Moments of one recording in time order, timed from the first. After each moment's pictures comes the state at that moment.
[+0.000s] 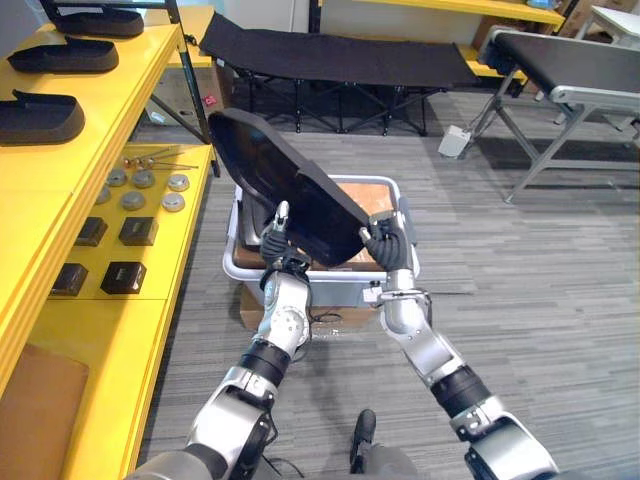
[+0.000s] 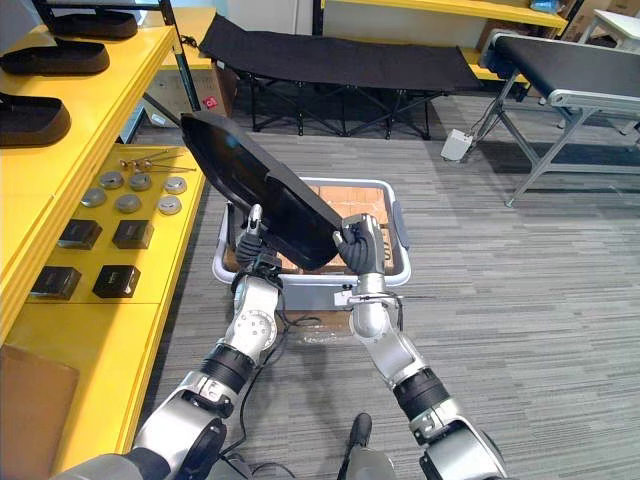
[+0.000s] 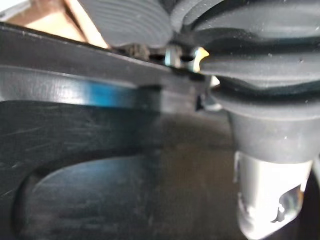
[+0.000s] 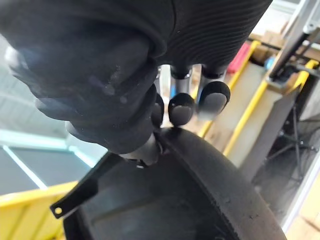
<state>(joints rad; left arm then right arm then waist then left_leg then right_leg) -0.60 -0.06 -0.21 0.60 -1.12 -0.45 0.36 -0.40 -0.13 0.42 0.26 -0.29 -0.20 -0.59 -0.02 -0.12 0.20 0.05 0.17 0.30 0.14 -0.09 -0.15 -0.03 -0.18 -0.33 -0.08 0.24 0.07</state>
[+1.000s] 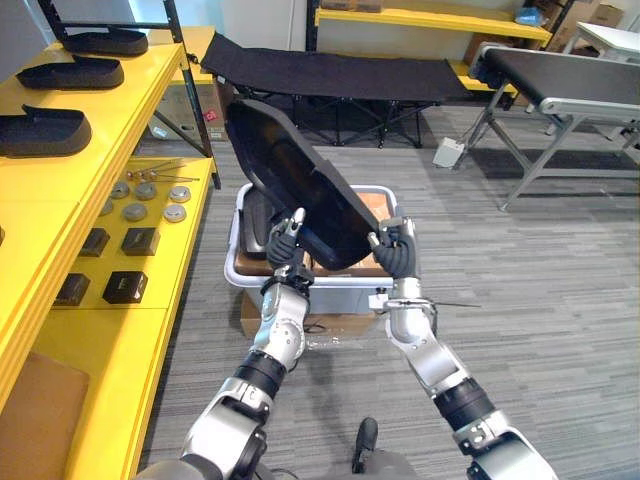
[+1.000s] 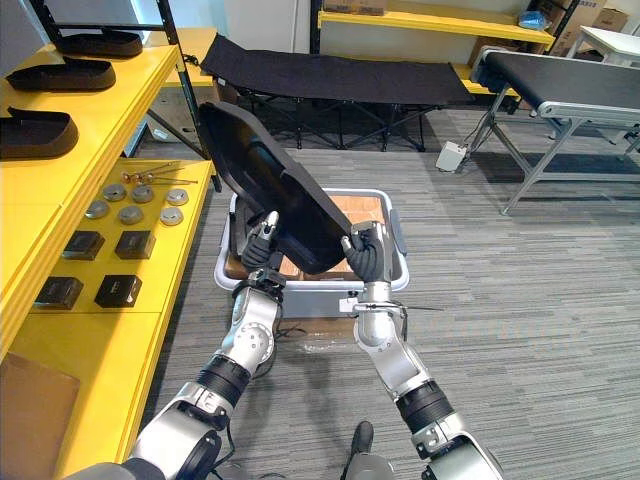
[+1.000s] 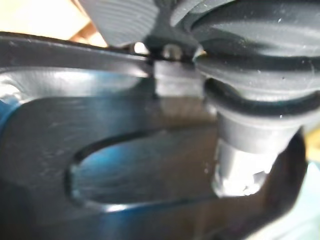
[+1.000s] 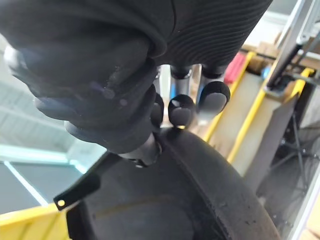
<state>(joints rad) -0.54 -0.03 -0.29 0.60 -1.00 -0.39 0.10 -0.36 -0.15 0.37 0.25 -0.29 -0.19 -0.63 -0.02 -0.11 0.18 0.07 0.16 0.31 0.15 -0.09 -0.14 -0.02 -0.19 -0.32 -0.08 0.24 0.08</state>
